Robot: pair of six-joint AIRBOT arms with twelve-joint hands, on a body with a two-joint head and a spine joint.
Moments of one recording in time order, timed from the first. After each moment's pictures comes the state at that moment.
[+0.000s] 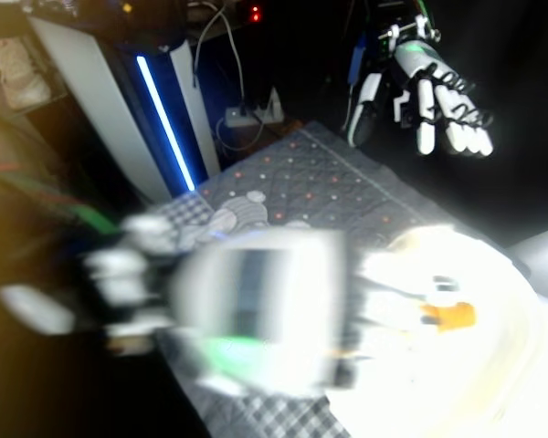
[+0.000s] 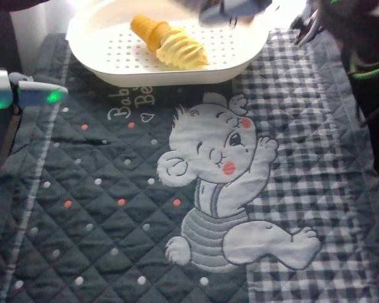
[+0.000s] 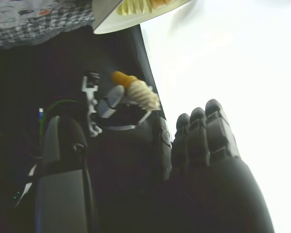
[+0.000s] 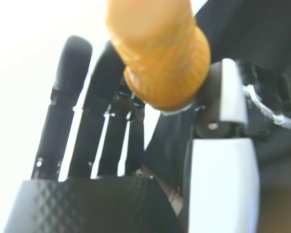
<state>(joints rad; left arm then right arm) 0.76 -0.90 1.13 -0.06 -0.92 0.85 -0.43 -1.43 1.81 -0.32 0.61 -0.44</state>
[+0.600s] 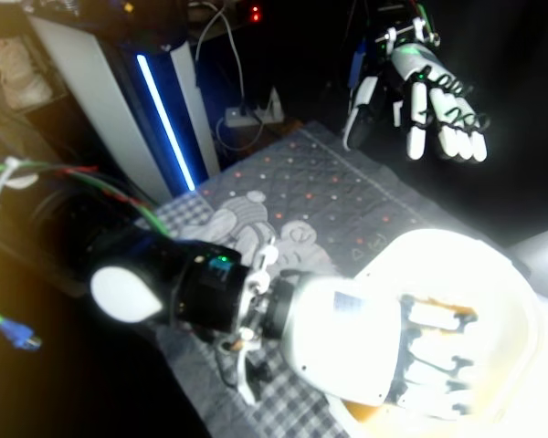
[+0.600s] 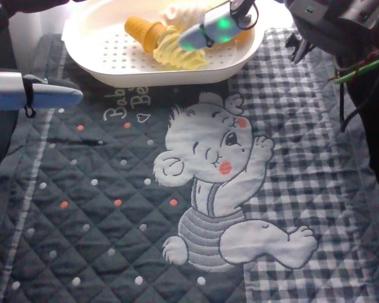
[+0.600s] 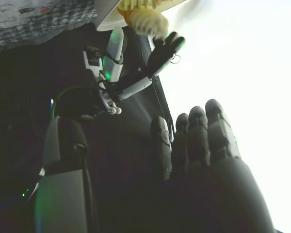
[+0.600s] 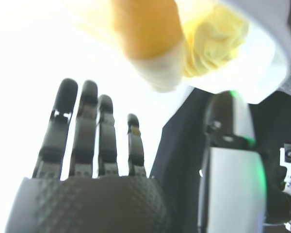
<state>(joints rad) 0.74 -0.92 1.13 -0.01 -0.94 0.83 -0.42 -1.48 1.85 -0.41 0.44 -0.41</state>
